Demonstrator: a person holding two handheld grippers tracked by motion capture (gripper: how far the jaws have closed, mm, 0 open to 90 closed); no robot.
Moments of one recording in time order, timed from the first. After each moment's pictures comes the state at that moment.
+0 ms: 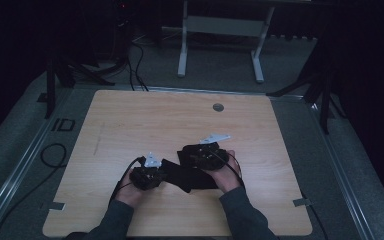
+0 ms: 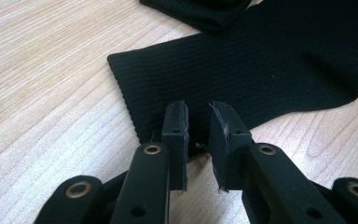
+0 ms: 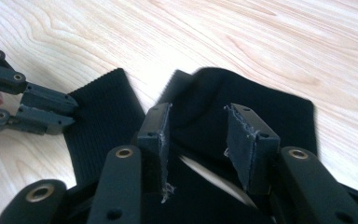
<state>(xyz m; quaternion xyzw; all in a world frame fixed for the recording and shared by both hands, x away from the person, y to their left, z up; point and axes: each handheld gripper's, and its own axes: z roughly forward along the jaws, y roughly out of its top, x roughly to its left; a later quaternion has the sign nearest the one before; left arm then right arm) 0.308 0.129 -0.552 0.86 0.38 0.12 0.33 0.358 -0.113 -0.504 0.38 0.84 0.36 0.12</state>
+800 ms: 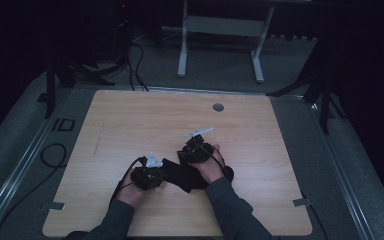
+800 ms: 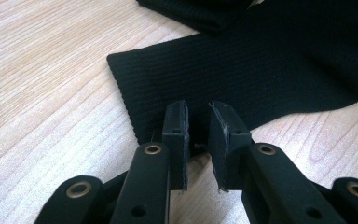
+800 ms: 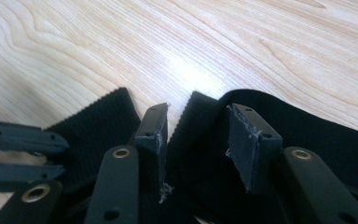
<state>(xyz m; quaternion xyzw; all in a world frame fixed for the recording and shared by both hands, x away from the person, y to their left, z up) 0.308 0.126 -0.553 0.86 0.38 0.12 0.33 0.392 -0.073 -0.524 0.40 0.85 0.34 0.09</state>
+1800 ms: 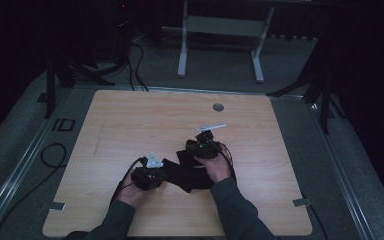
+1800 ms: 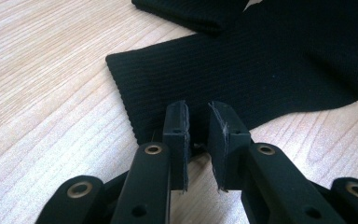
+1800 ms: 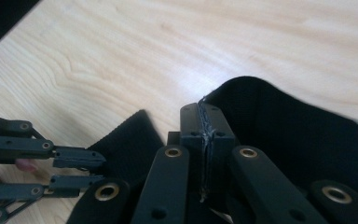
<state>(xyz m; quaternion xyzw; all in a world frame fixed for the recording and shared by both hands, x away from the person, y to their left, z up) 0.307 0.124 -0.553 0.86 0.38 0.12 0.33 0.387 -0.097 -0.496 0.44 0.81 0.39 0.05</state>
